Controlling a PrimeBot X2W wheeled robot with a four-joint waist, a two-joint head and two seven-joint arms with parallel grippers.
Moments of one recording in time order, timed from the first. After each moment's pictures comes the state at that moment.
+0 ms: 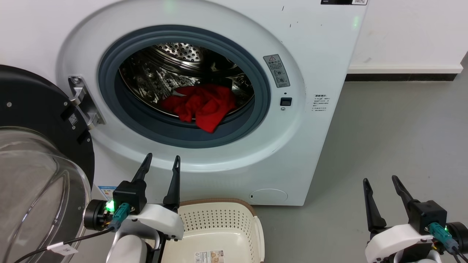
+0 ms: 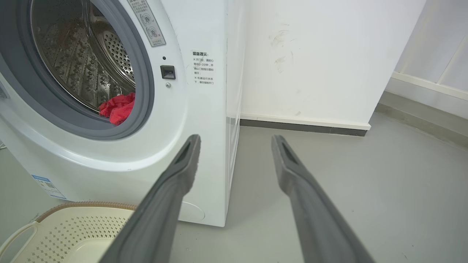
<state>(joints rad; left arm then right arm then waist) -0.20 0.05 -0.07 0.35 -0.07 -0.09 -0.26 -0.04 -0.05 -0.06 0.23 -0.02 0.13 -0.21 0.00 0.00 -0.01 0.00</state>
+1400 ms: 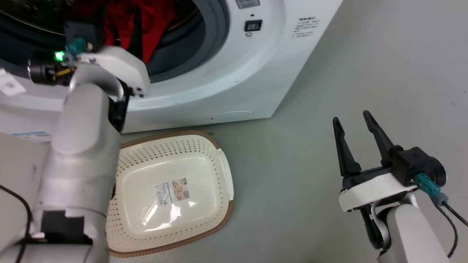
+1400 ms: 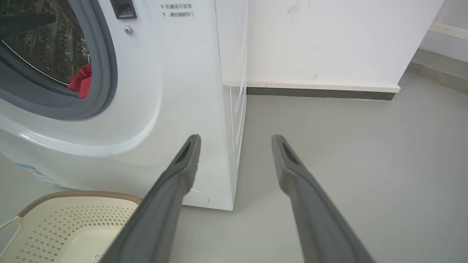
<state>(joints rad) -0.96 0.16 -0.04 0.83 -0.05 -0.09 -0.22 -0.27 -0.05 0.09 0.21 0.07 0.13 -0.24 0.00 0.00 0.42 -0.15</state>
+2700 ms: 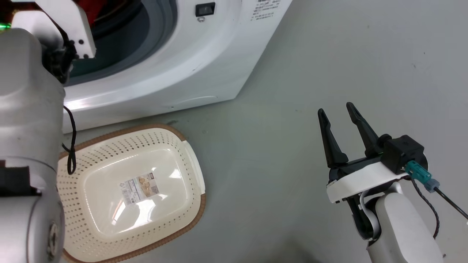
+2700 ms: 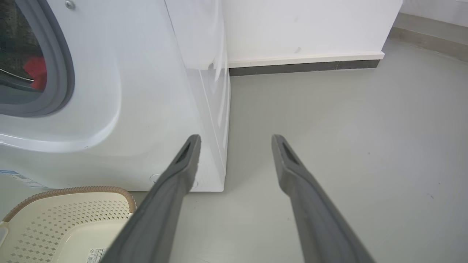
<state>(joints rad) -1.30 0.30 -0.08 1.19 -0.18 -0.08 0.29 -0.35 -0.05 0.17 0.29 0.20 0.13 -0.26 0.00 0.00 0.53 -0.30</state>
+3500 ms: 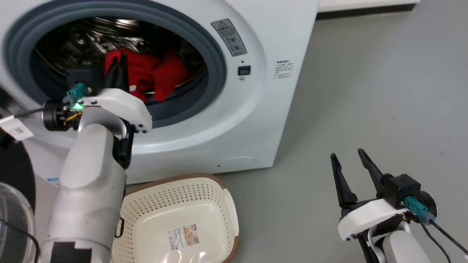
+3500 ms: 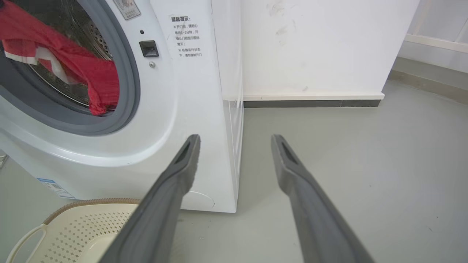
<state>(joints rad) -0.85 0.18 -0.08 0.88 -0.21 -0.06 -0.26 -0.20 -0.05 0.09 0.34 0.10 0.13 -0.25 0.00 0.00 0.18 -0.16</state>
